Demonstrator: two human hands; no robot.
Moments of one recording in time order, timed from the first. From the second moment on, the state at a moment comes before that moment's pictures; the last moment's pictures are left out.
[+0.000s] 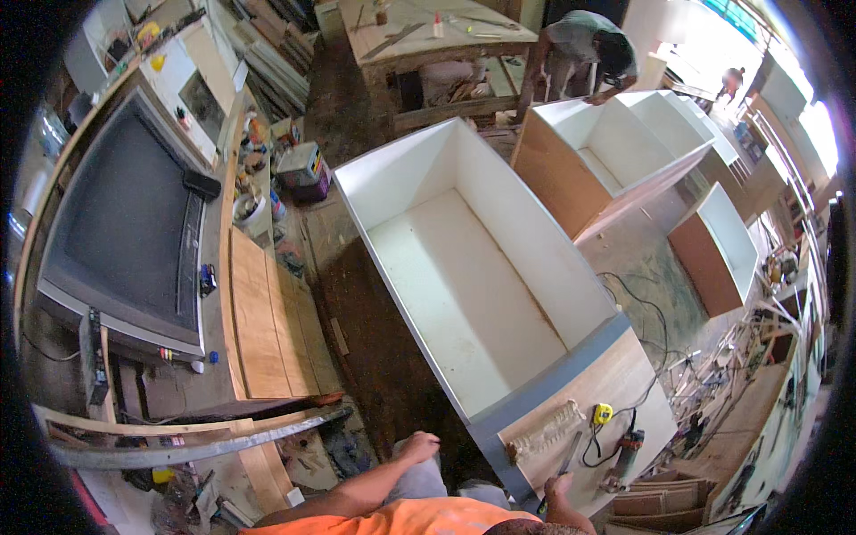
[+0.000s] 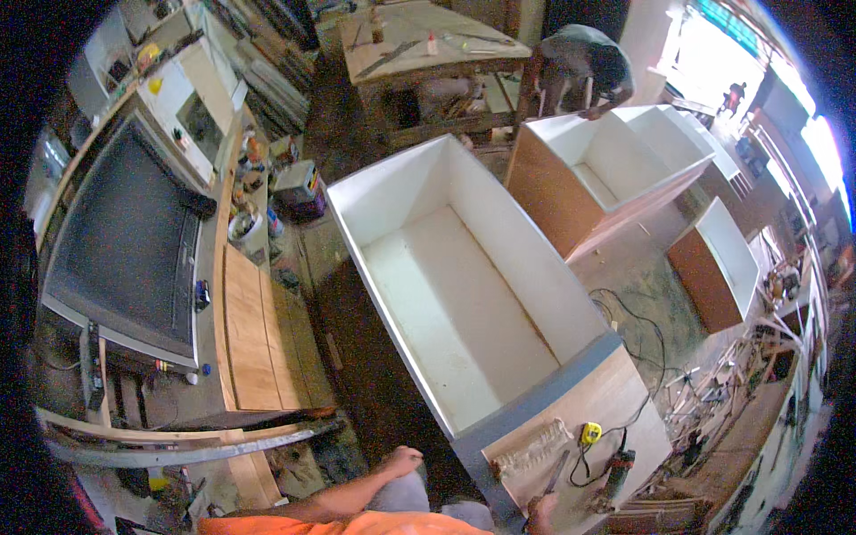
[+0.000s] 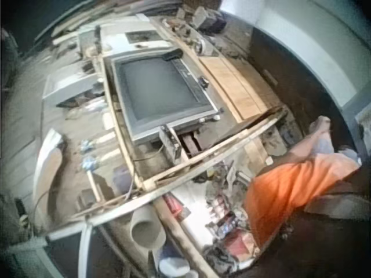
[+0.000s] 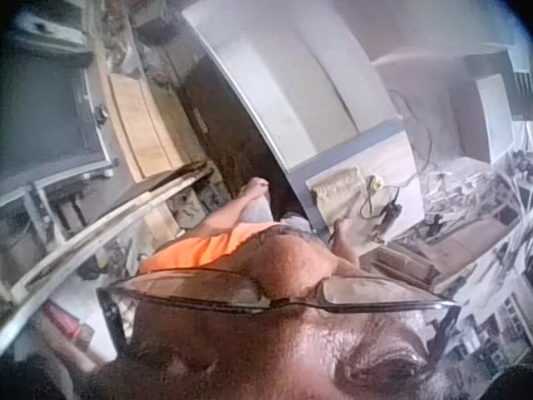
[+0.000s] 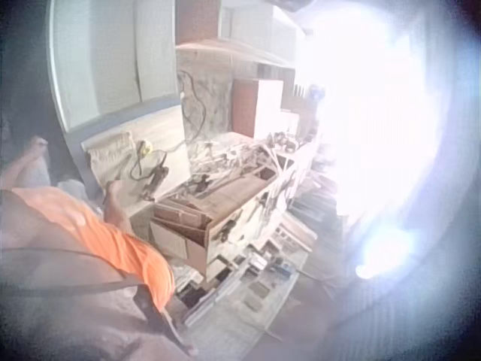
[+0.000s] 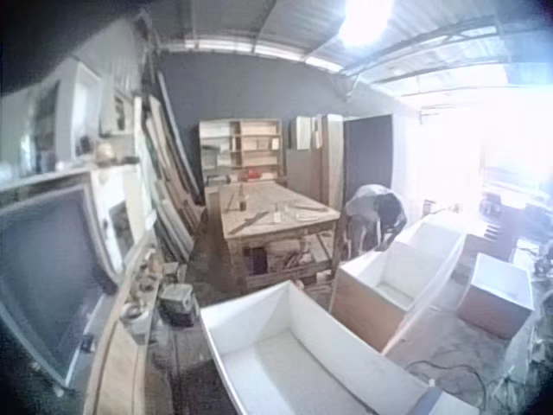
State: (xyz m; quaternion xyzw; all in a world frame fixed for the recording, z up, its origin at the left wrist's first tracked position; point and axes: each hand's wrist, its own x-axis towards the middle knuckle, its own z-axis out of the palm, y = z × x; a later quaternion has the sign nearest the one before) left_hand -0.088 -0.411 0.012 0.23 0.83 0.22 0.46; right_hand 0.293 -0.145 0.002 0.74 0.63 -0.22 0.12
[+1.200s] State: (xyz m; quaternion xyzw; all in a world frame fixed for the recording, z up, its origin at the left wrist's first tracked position) left_hand -0.186 -0.522 0.094 -0.04 0.73 0.21 0.65; right_hand 0.368 -0.248 -0.070 0.65 0.41 -0.64 0.01
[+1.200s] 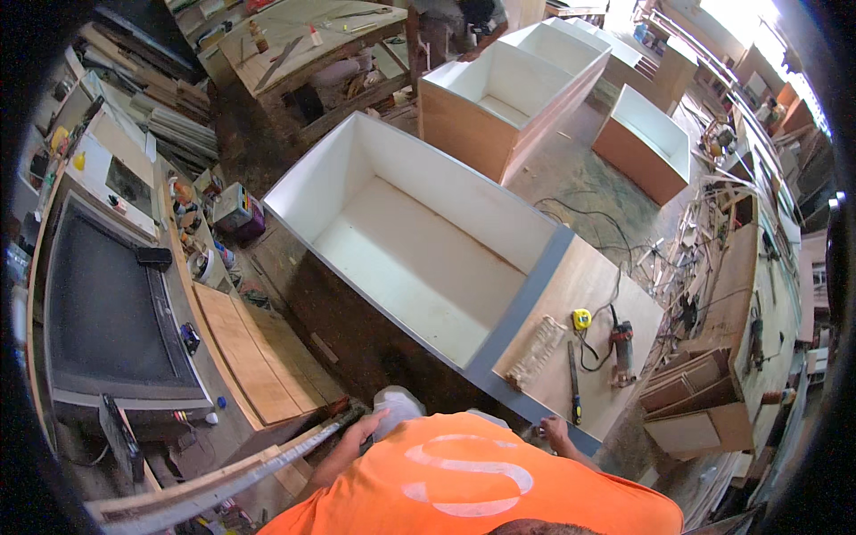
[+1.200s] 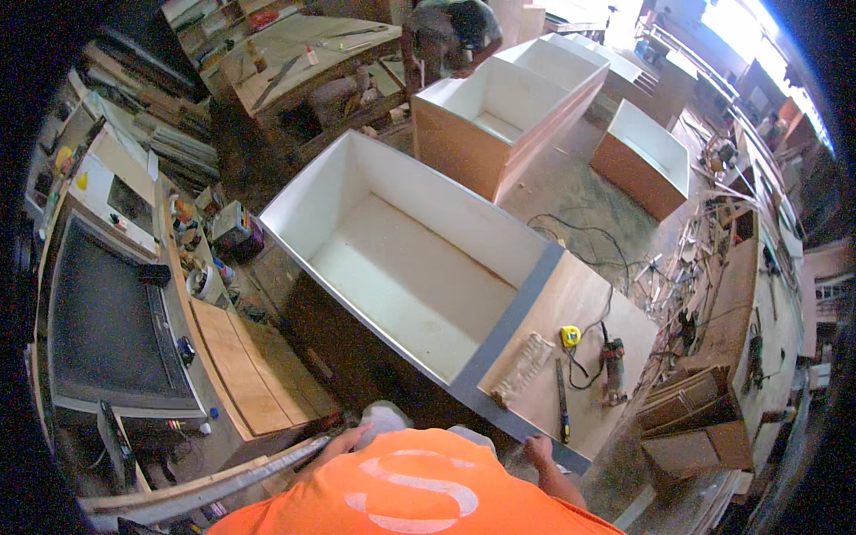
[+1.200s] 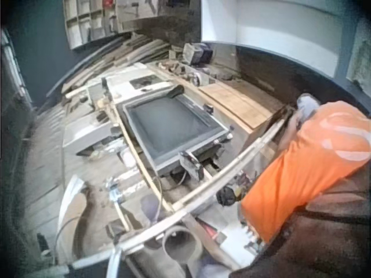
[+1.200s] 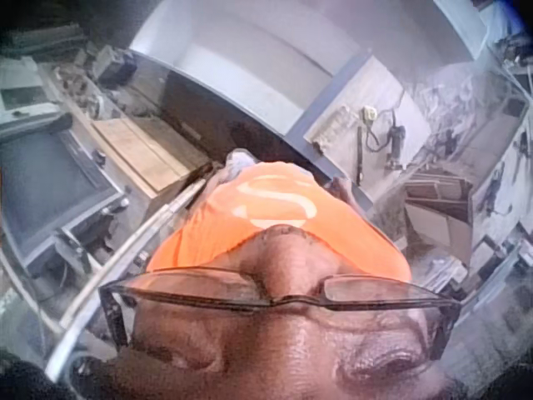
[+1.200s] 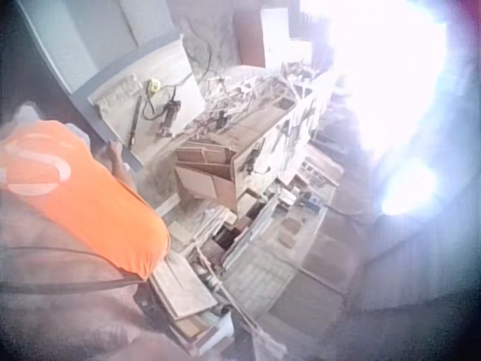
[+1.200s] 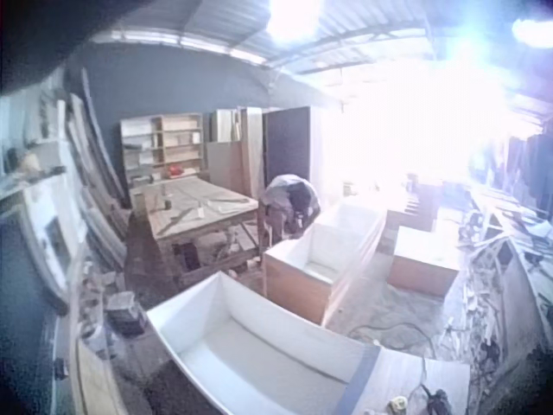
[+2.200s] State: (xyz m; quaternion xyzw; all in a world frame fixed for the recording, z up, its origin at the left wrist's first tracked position) left_hand -0.613 -0.527 0.045 -0.05 0.74 0.27 0.61; right_hand -0.038 -0.251 0.043 0.78 0.48 -0.39 -0.09
